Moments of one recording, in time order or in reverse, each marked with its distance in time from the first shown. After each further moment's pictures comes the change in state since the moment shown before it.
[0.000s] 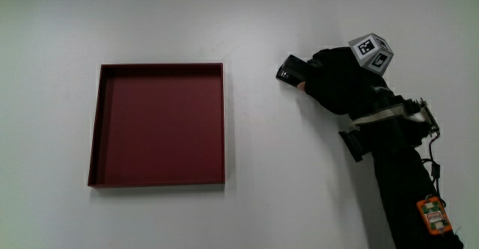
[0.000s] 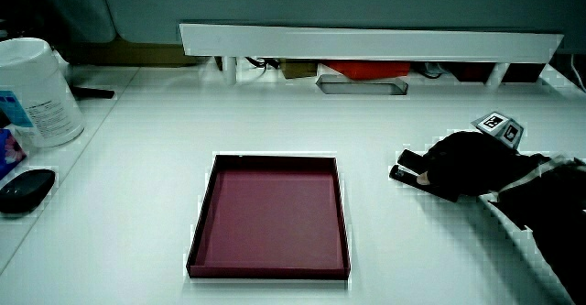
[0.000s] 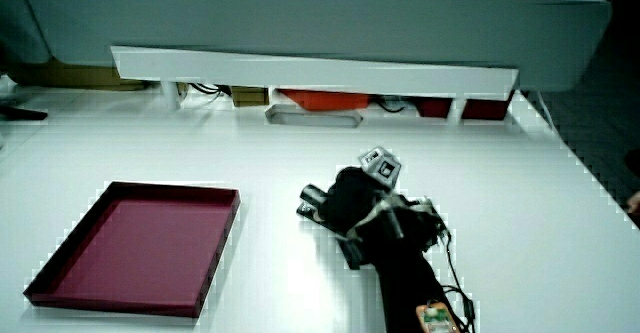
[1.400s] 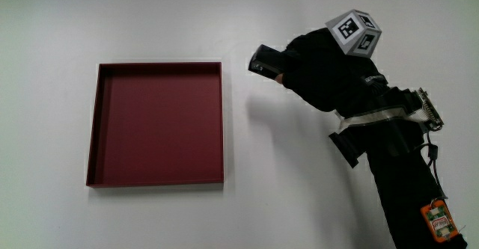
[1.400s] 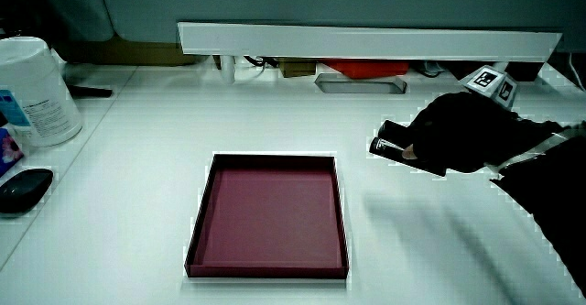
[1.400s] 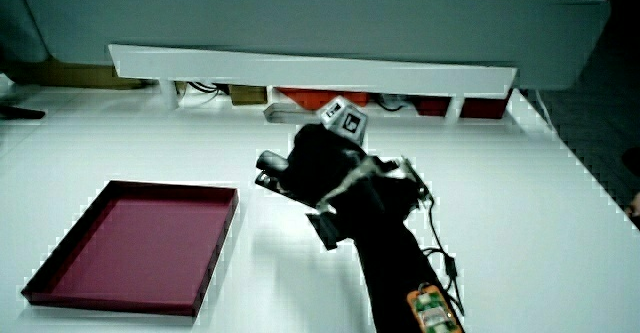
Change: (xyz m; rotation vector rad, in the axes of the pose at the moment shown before) arm -0.094 -0.030 0.029 -0.008 -0.080 0.212
